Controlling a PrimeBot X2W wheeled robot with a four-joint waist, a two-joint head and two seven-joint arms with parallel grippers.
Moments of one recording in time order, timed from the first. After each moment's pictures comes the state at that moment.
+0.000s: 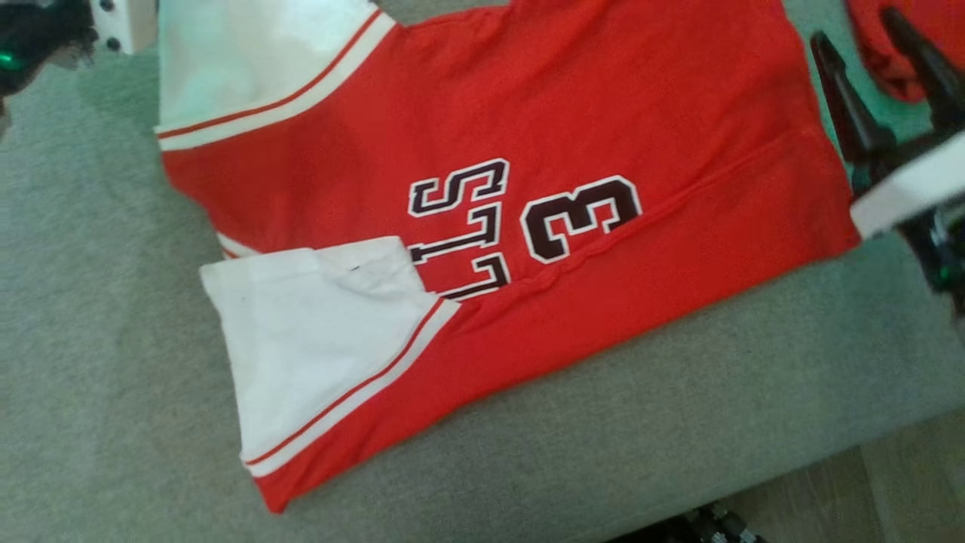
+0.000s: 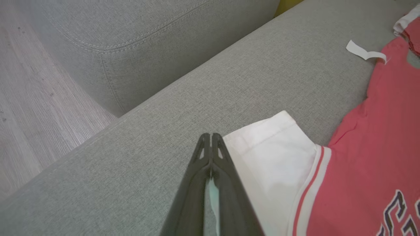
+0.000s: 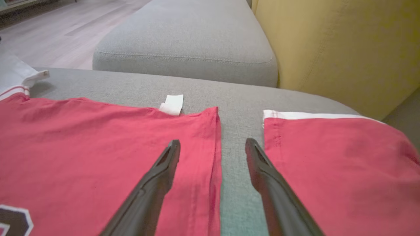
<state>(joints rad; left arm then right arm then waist) -1.31 0.61 -0.82 0.41 -0.96 -0.12 0.81 -0.62 -0.57 0.43 0.31 0.58 0.13 -0.09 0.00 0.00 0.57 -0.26</state>
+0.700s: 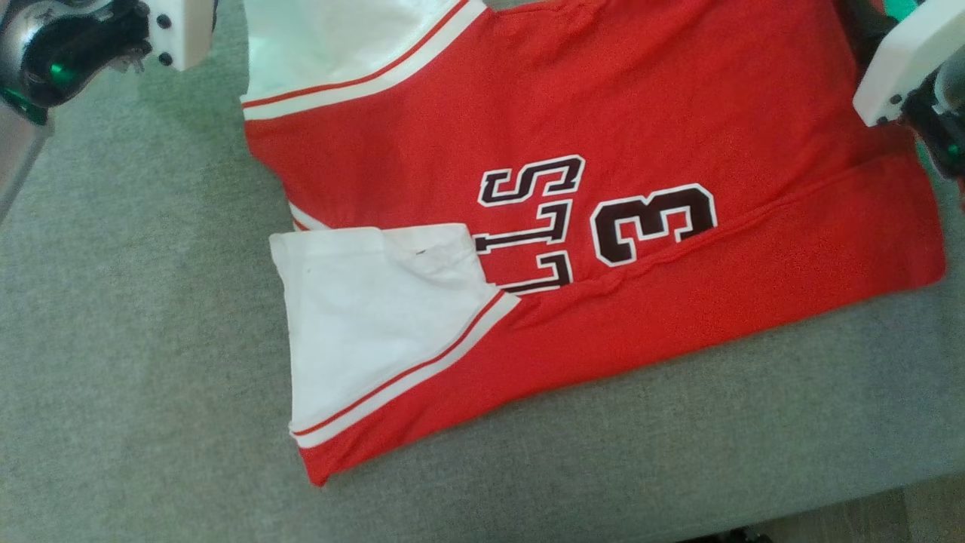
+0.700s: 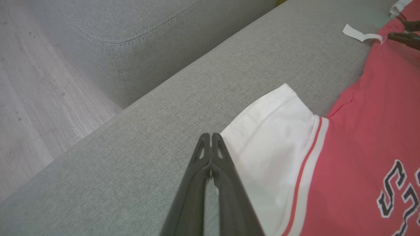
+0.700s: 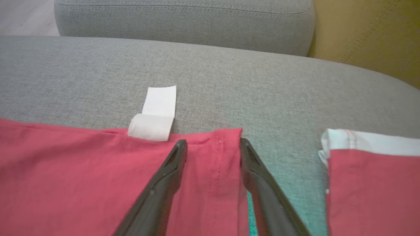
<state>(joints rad) -1.33 0.61 -0.91 0.31 -0.99 -0.12 0.77 -1.07 -0.52 0.73 0.79 0.75 0.13 0.10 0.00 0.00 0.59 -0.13</state>
